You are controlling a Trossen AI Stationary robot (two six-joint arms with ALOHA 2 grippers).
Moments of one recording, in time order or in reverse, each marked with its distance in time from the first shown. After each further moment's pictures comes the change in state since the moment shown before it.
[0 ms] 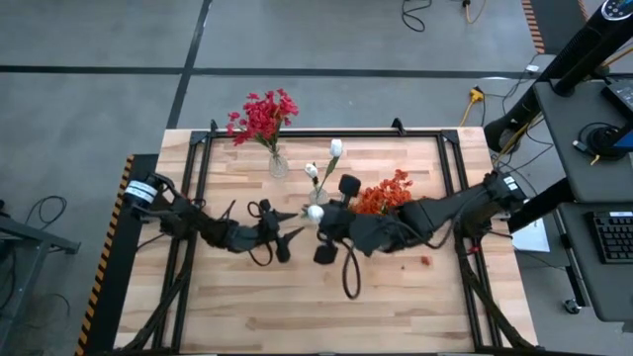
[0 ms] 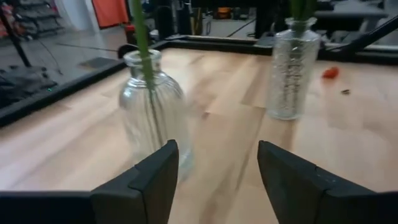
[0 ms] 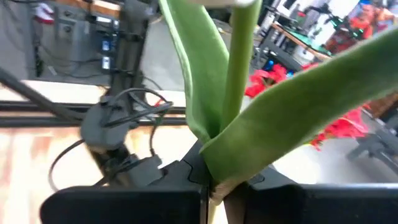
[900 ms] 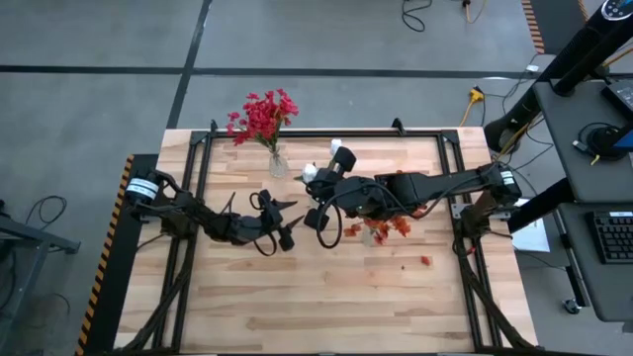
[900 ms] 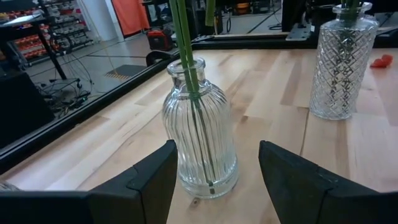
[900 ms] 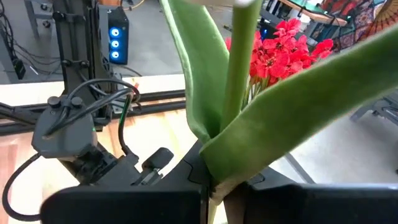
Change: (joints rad) left arm 0.106 0.000 0.005 0.004 0.002 0.132; right arm -0.183 0.000 -0.003 -0.055 -0.122 0.117
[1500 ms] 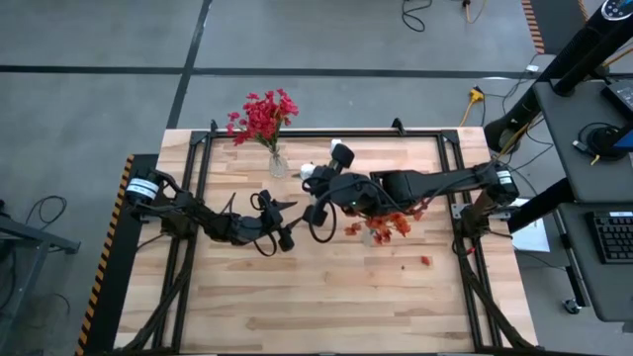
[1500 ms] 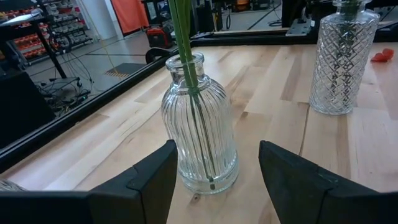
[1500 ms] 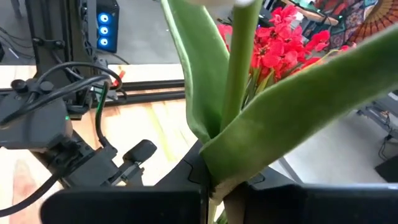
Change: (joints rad) left arm 0.000 0.000 0.000 -0.015 0.000 0.000; right arm -0.036 0.015 -0.013 -0.006 0.000 -0.043
